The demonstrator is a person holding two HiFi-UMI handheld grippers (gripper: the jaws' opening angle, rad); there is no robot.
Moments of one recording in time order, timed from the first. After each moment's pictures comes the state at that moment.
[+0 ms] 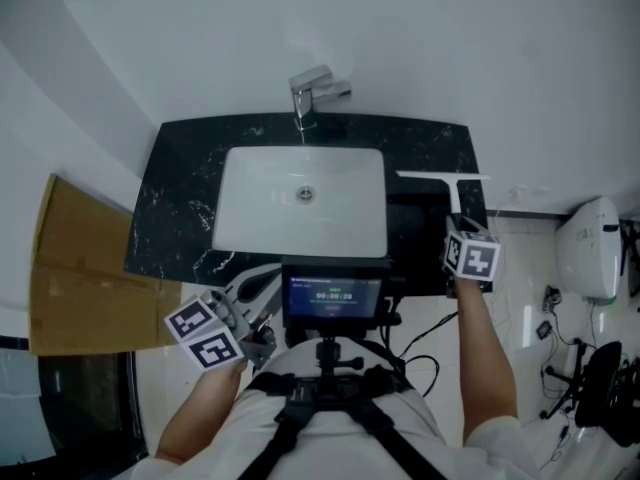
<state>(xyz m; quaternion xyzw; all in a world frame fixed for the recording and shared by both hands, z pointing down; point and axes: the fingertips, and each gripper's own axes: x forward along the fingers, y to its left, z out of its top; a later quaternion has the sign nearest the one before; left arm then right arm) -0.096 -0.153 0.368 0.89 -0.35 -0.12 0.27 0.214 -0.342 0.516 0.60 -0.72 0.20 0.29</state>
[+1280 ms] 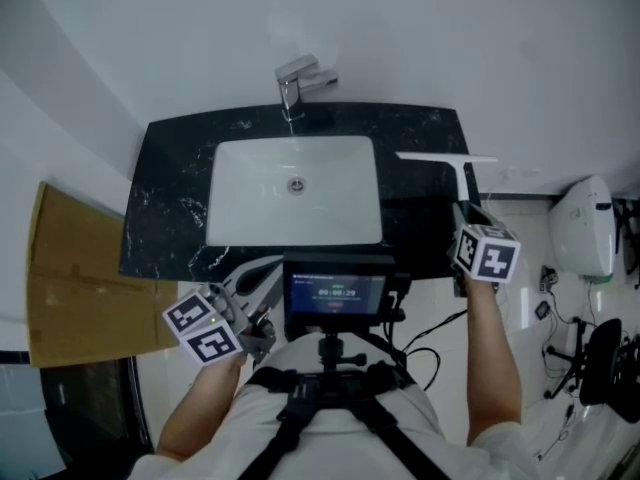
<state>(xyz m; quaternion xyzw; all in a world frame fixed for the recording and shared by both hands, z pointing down) -0.096 -0.158 0.372 0.90 -0.32 -0.12 0.28 0.211 -0.313 0.457 0.60 -0.73 0.20 0.26</state>
